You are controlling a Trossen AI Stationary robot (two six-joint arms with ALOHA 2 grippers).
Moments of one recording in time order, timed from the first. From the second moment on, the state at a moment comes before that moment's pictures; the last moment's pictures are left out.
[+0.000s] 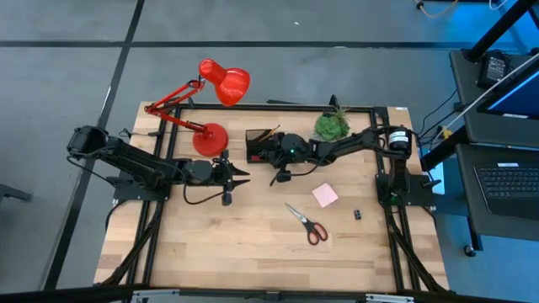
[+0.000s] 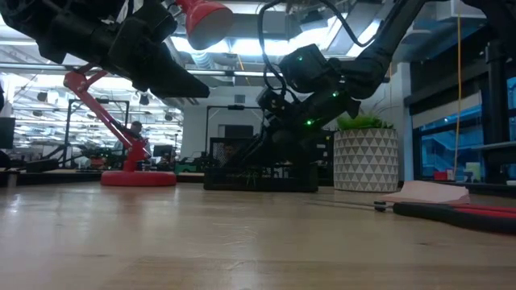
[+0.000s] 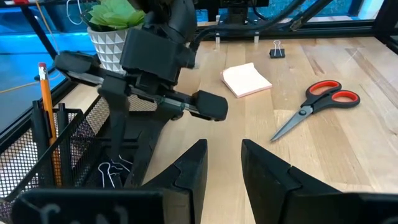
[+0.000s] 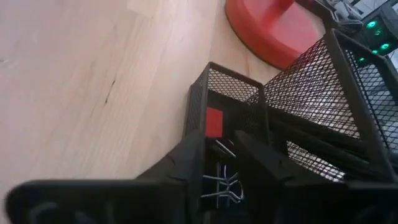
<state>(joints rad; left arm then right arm) -0.12 1.20 0.40 0.47 -0.30 -0.04 -0.22 1.96 0.97 0.44 -0.02 -0.56</state>
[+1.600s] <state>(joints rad) -0.12 1.20 0.40 0.46 -0.29 -0.05 0.22 1.29 0.81 -1.21 -0.08 1.20</state>
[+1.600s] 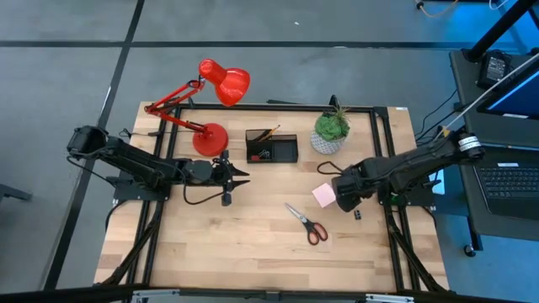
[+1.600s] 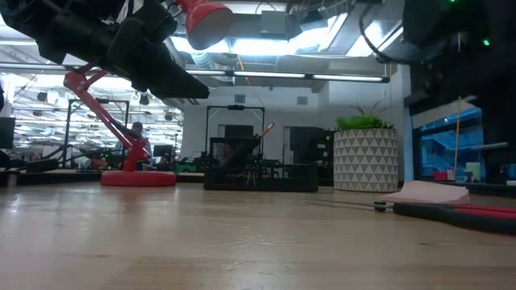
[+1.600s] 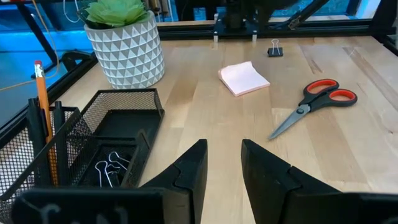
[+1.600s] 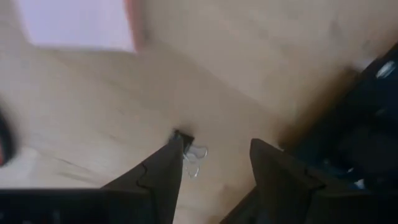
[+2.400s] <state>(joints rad) -0.12 1.20 0.40 0.45 -0.29 -0.05 0.26 1.29 0.57 -0.85 -0.36 1.24</state>
